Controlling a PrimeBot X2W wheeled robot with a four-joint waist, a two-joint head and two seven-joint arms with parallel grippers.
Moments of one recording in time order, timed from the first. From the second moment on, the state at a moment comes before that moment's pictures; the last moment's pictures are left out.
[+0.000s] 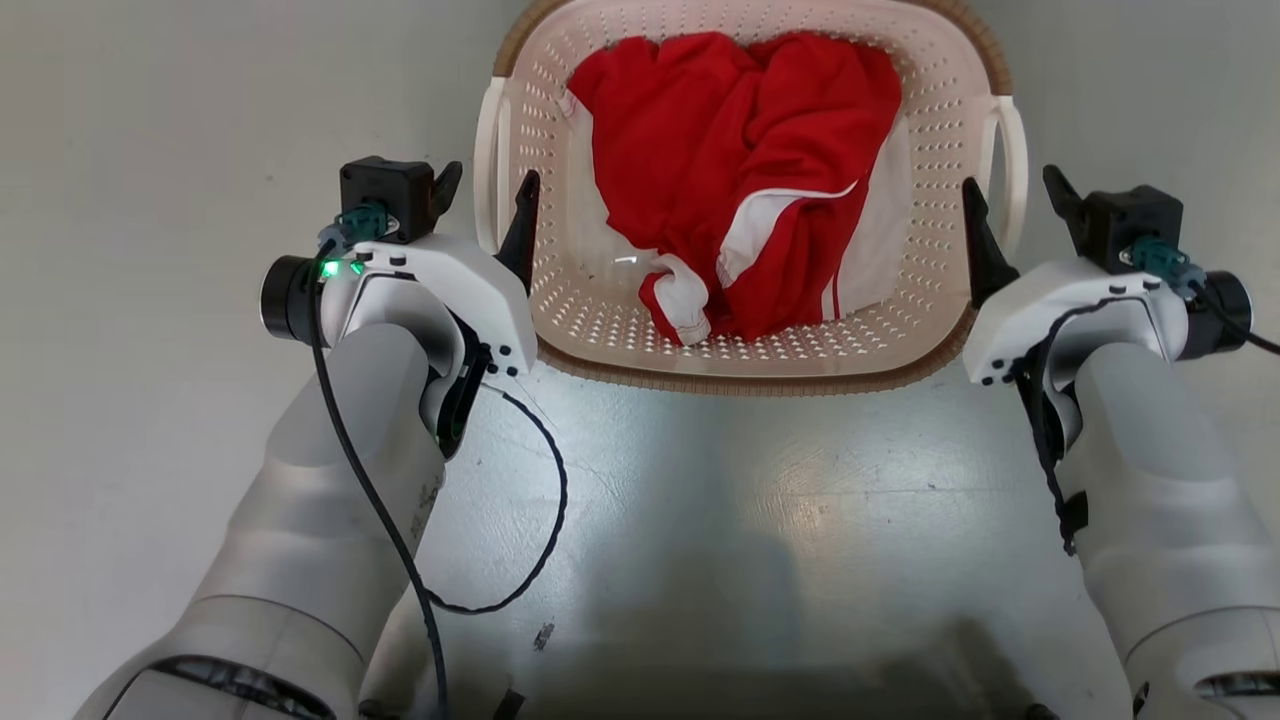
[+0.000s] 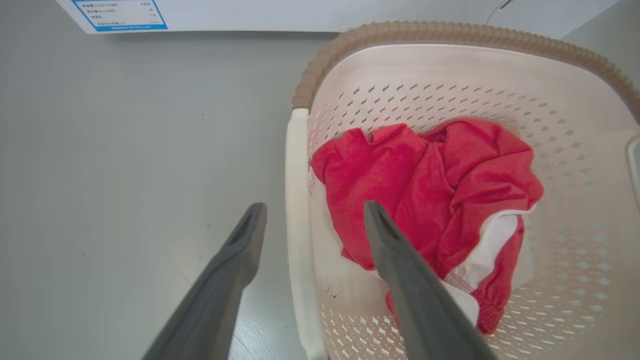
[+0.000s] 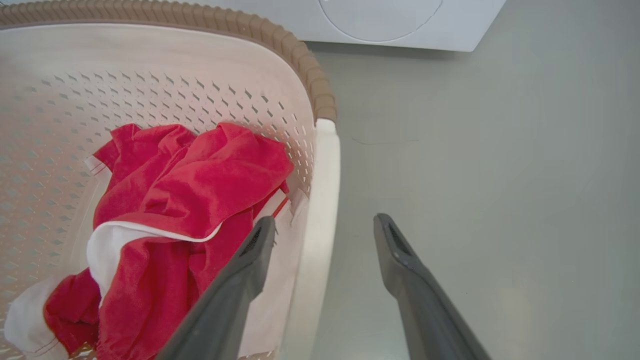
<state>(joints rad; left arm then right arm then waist) -0.96 0.03 -0.41 1.08 -0.46 -0.05 -0.26 -0.86 -0.06 -0.19 1.02 -0.17 0.12 -0.25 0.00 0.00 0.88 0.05</state>
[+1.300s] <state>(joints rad) -1.14 0.03 -0.65 1.23 -0.57 -0.03 -0.15 -1.03 -0.07 -0.07 1.25 -0.08 0.12 -0.24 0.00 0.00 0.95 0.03</state>
